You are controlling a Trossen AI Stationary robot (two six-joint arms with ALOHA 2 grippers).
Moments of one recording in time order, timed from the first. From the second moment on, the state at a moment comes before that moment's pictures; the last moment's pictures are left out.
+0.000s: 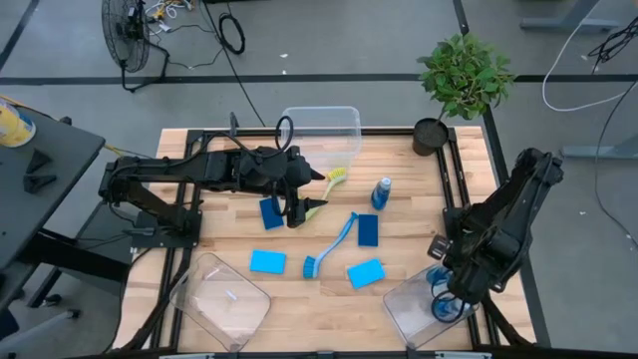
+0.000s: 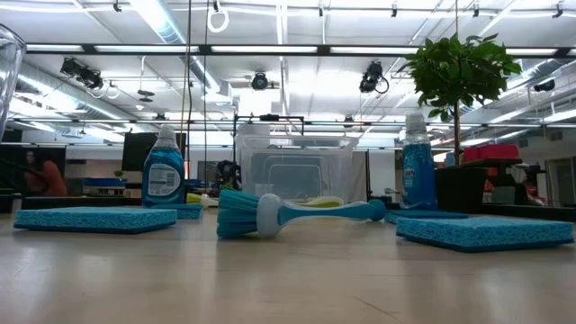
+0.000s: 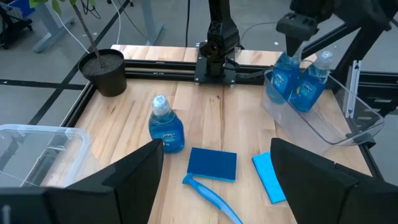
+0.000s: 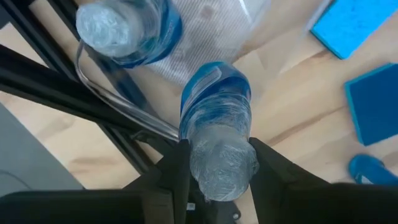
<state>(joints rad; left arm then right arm) -0.04 1.48 1.55 -0.53 -0.13 -0.07 0.93 1.33 1.30 -1.54 -0.04 -0.11</state>
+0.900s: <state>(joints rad) -0.04 1.49 1.55 -0.53 -0.13 -0.07 0.93 1.33 1.15 -1.37 -0.07 -0.03</state>
